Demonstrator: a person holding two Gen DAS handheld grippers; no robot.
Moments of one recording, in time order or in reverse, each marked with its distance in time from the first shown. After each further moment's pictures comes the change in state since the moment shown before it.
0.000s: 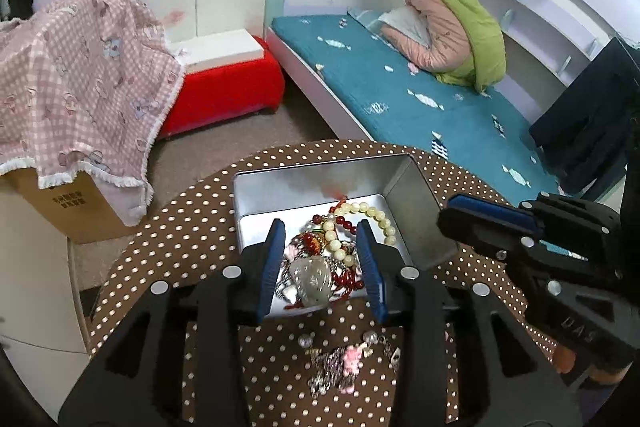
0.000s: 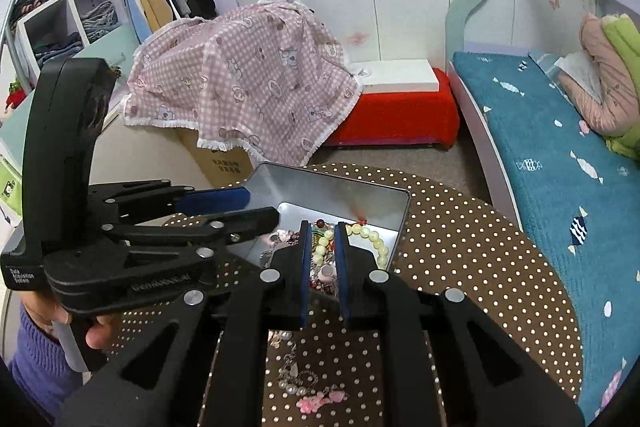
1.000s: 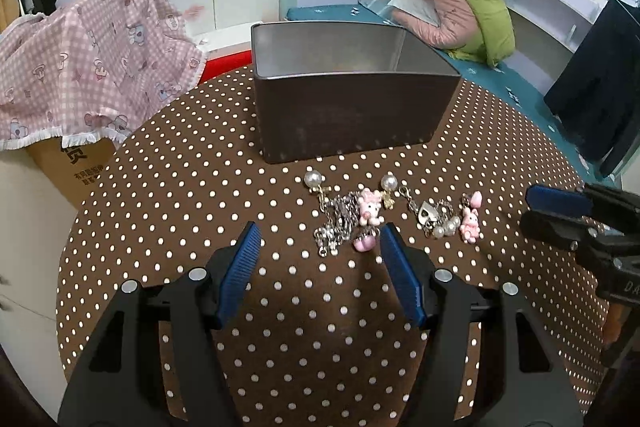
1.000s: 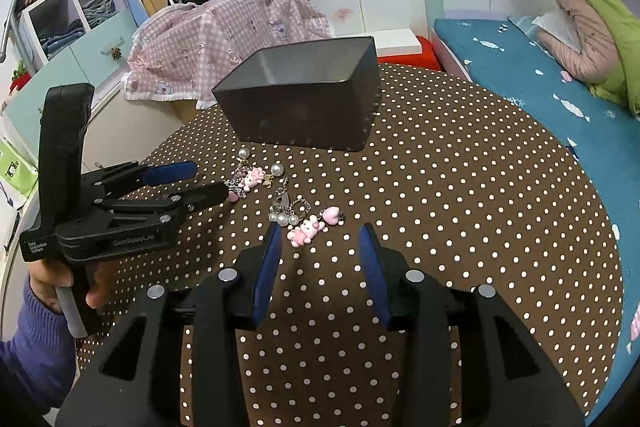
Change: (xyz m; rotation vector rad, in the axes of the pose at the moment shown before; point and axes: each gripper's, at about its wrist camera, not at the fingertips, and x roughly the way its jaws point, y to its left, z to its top) left arm -0.004 -0.015 -0.127 0.038 -0.003 0.091; right arm -0.031 -0.008 -0.125 0.069 0.041 -0.009
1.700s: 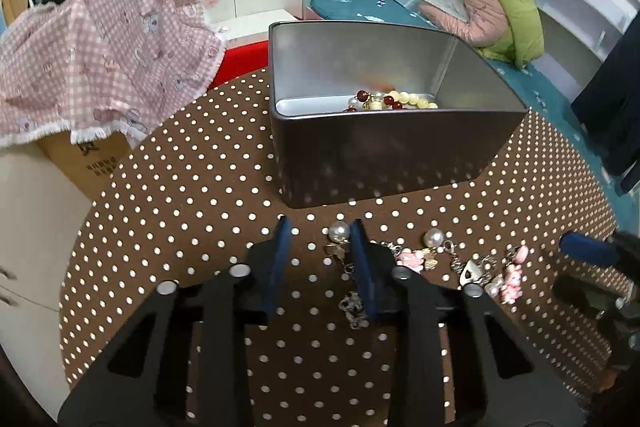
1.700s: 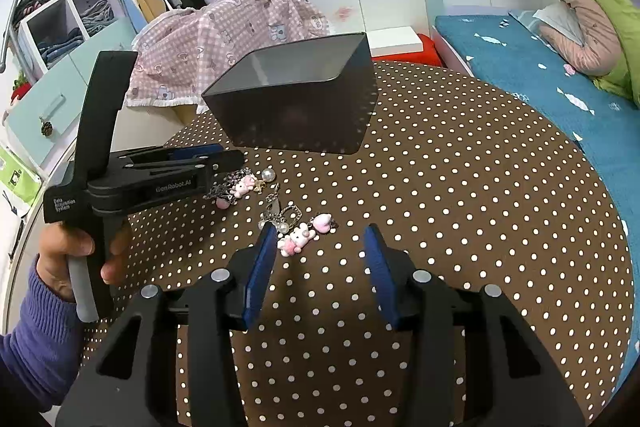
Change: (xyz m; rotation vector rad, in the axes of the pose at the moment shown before) left arm 0.039 0.014 0.038 -0.028 0.048 0.079; right arm 0.009 -0.011 0.003 0.021 -0.003 0.023
